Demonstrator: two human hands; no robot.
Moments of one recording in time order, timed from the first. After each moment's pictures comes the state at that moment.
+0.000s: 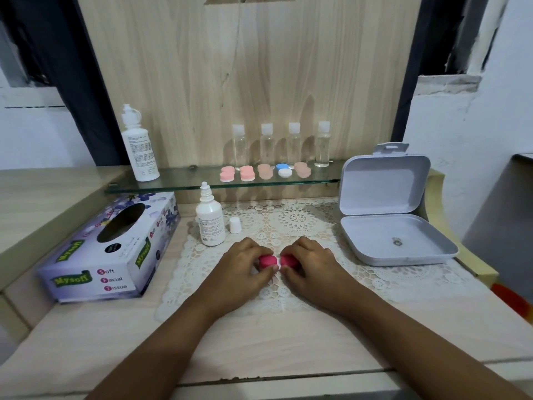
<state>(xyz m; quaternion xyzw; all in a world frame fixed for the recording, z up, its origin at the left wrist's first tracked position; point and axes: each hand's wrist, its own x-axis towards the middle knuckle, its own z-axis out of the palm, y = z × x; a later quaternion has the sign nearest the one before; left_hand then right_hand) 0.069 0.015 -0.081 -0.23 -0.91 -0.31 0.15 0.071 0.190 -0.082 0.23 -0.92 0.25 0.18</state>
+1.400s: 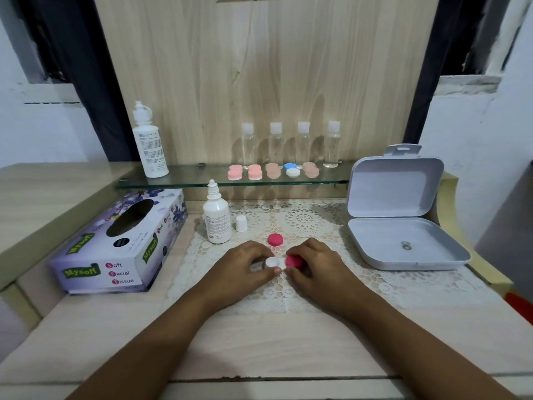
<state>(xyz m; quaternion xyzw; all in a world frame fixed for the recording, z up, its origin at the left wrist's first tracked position) 0.070 0.008 -0.073 -0.21 -0.91 -0.34 0.09 0.075 0.192 -0.078 0.23 -0.93 0.27 0.15</state>
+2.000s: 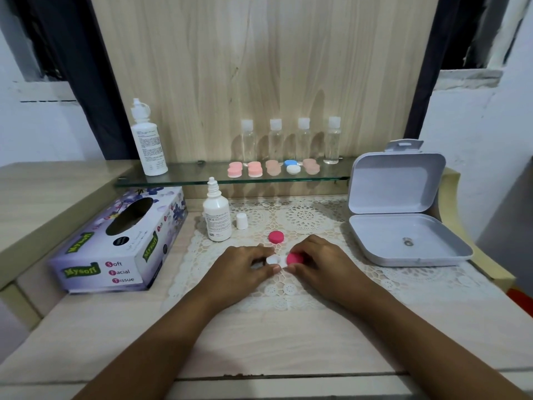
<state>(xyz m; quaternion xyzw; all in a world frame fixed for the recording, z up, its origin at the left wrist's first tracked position) 0.072 0.010 -0.076 -0.18 -0.92 -0.34 0.09 0.071 0.195 -0.070 0.23 -0.92 0.30 0.13</state>
